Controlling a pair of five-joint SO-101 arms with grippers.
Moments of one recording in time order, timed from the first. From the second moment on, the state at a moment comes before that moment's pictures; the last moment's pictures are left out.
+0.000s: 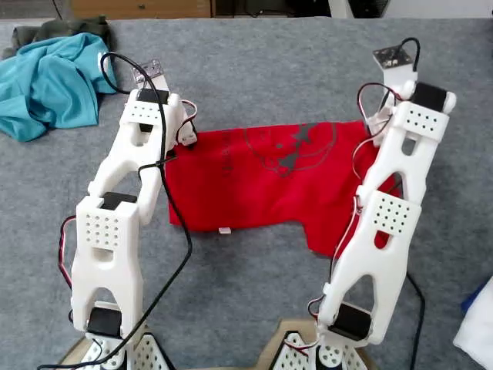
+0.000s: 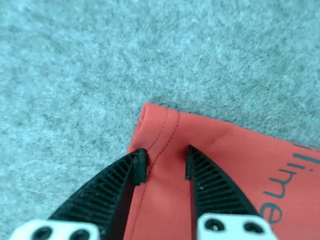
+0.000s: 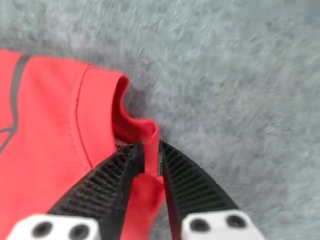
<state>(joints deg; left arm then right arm) 4.8 42.8 -27.3 69.6 19.7 18.7 72.0 -86.6 99.0 23.8</state>
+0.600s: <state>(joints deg) 4.8 42.8 -27.3 69.6 19.7 20.7 77.4 -86.7 93.5 24.0</state>
